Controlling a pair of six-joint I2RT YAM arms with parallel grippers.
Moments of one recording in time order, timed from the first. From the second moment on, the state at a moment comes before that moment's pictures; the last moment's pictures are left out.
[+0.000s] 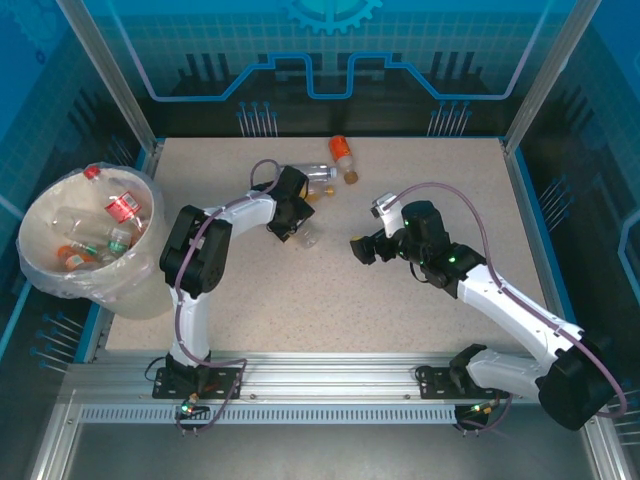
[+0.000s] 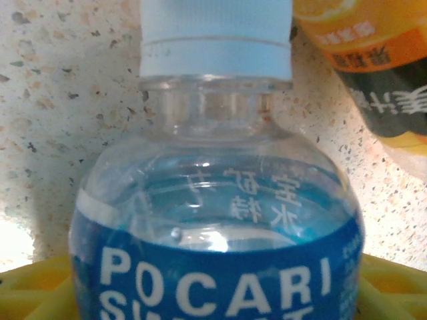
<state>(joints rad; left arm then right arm) -0.40 2.06 1.43 -0.51 -0.03 -1.18 0.55 1.12 0.83 -0.27 -0.06 0.00</state>
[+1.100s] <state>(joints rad) -0.40 1.35 0.97 -0.29 -0.01 -0.78 0.61 1.08 0.78 -0.10 -0.12 0.00</state>
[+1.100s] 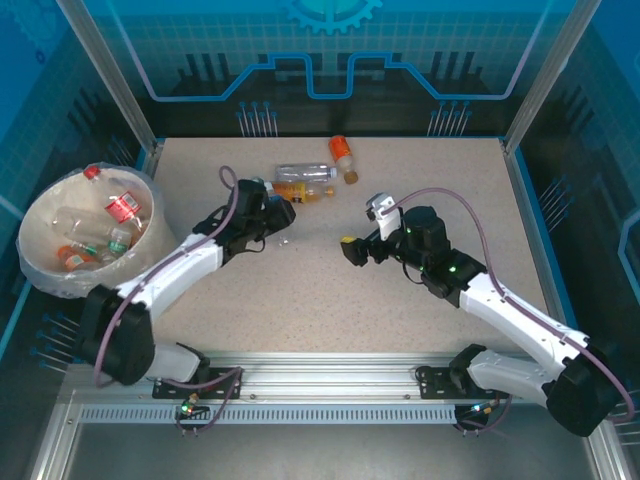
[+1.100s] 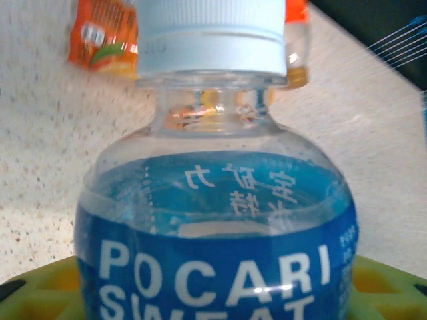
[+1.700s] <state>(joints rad) -0.39 1.04 1.36 -0.76 -0.29 -0.54 0.65 1.14 0.82 -0.05 -0.12 0.00</state>
